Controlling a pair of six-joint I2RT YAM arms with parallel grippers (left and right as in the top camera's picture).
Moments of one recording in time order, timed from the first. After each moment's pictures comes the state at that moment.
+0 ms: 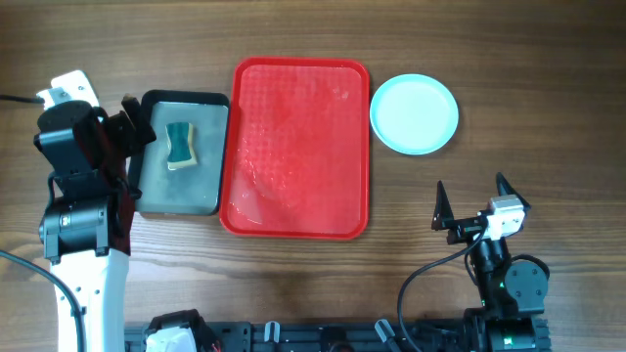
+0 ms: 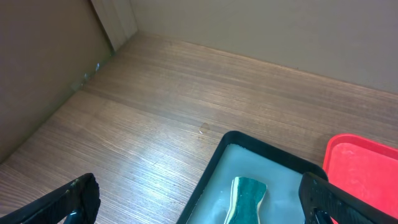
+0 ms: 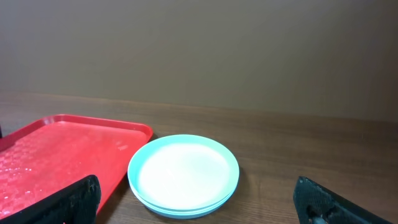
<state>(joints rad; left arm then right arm) 0.16 1.06 1.03 -0.49 -0.27 -0.09 0.04 0.01 0.01 0.00 -0.08 -0.04</state>
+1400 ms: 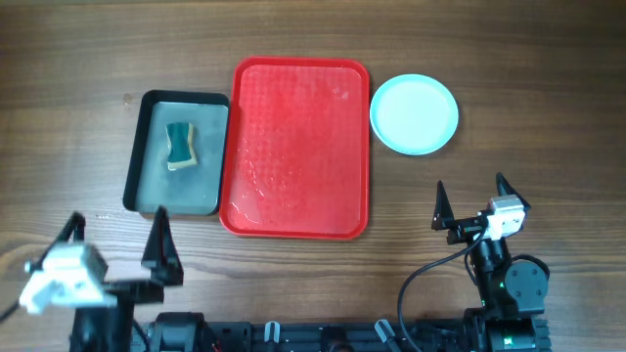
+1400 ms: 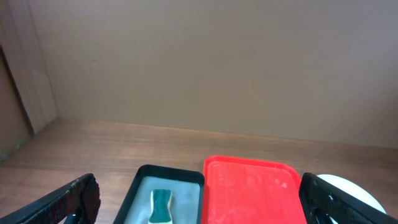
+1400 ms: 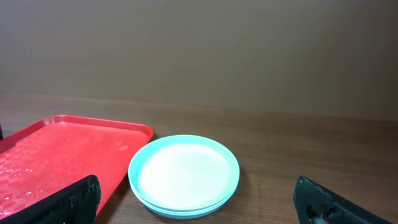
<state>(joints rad) -0.04 0.26 1.03 -0.84 -0.05 -0.11 0.04 0.01 0.01 0.00 -0.08 -0.03</state>
